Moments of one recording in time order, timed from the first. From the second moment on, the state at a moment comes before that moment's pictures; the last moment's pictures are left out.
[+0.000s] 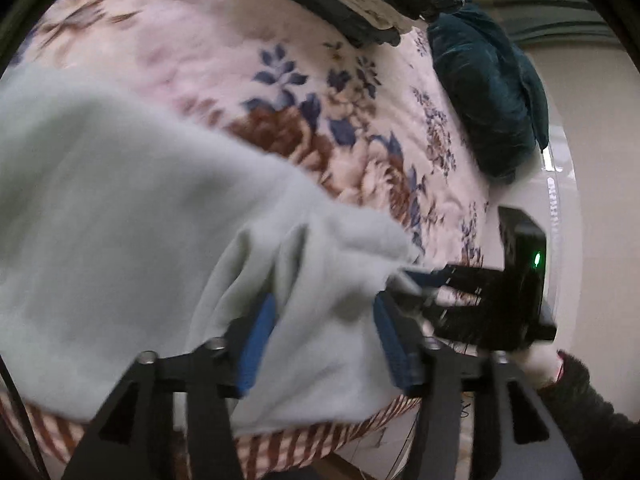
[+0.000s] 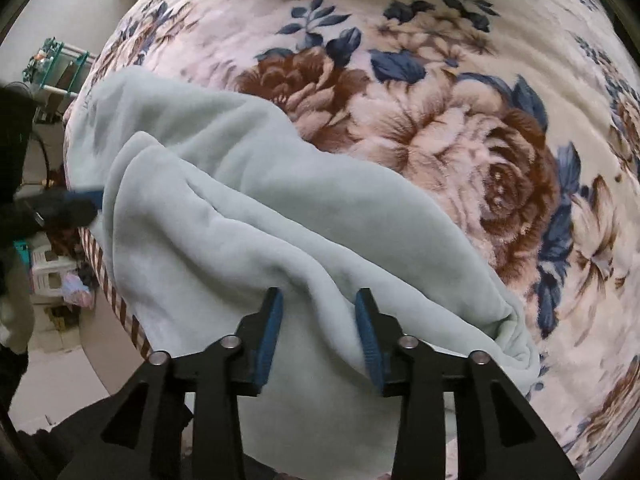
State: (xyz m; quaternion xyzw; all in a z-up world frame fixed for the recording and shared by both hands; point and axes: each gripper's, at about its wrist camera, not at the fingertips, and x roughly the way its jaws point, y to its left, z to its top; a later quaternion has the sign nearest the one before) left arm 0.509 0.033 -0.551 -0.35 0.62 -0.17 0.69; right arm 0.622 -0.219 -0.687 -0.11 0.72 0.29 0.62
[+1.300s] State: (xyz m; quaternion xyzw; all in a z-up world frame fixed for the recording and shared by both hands) left arm 0.446 0.019 -0.548 -0.36 0.65 -0.18 0.64; right arm 0.426 -0.346 -0.733 0.63 0.57 0.04 0.52
